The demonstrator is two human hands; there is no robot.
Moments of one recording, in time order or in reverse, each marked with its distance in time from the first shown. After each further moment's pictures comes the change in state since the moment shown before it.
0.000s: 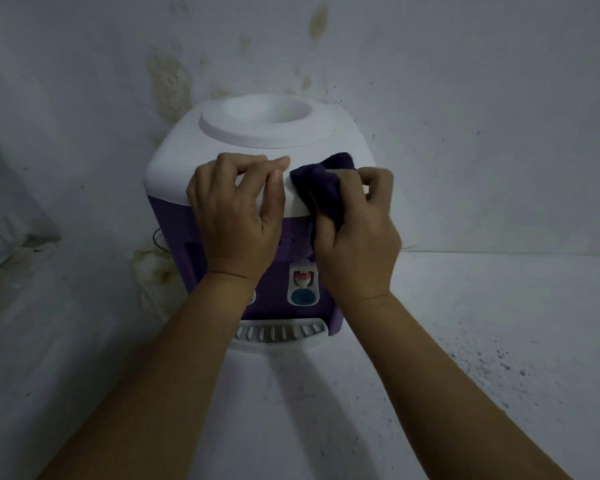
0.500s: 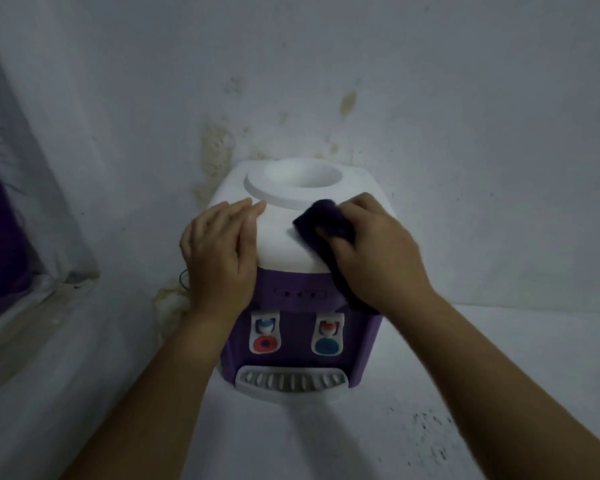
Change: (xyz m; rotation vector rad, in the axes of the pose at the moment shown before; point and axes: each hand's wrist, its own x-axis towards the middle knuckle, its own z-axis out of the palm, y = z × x) left_hand 0.015 -0.055 -0.029 -0.027 -0.142 -0.175; right_hand 0.054 -0.033 -0.017 -0.138 -0.386 -0.142
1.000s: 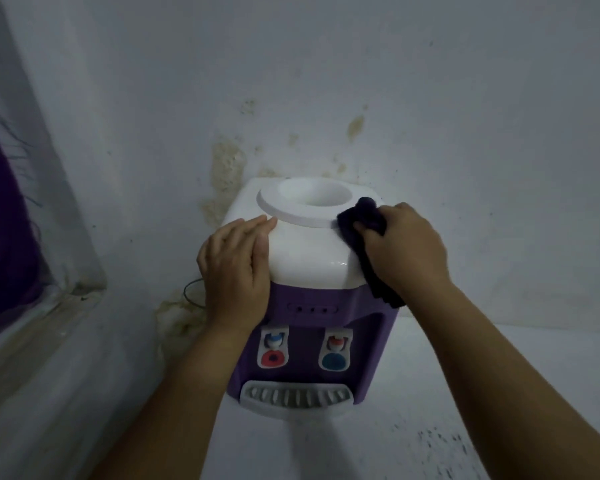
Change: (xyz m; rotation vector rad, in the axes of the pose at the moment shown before) left_hand 0.000 -0.003 0.004 -0.066 0.018 -0.023; right_hand 0.026 0.007 -0.006 -0.073 0.007 0.314
